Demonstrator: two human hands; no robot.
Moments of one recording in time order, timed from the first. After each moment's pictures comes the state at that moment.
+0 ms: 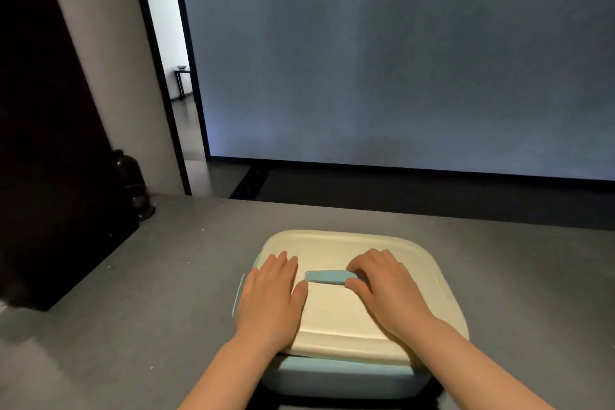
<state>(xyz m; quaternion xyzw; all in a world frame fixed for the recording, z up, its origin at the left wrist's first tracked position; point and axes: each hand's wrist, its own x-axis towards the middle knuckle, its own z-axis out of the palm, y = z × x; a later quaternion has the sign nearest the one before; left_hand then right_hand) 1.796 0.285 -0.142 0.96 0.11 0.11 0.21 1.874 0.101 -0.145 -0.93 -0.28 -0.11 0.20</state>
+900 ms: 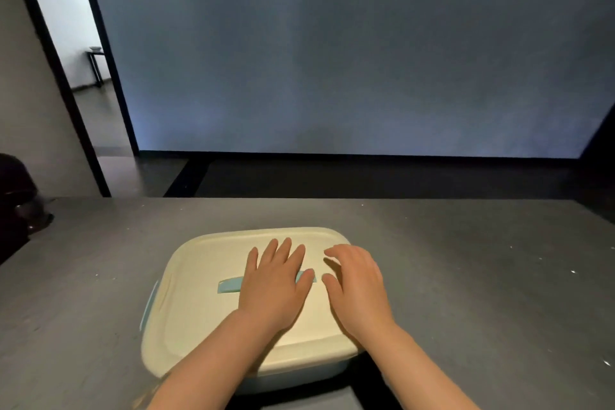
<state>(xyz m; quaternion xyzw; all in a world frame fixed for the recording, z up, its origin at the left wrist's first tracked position) 1.856 0.194 -0.155 0.99 -0.03 0.04 0.10 1.860 0.044 -0.164 -0.94 -0.13 -0.15 0.29</state>
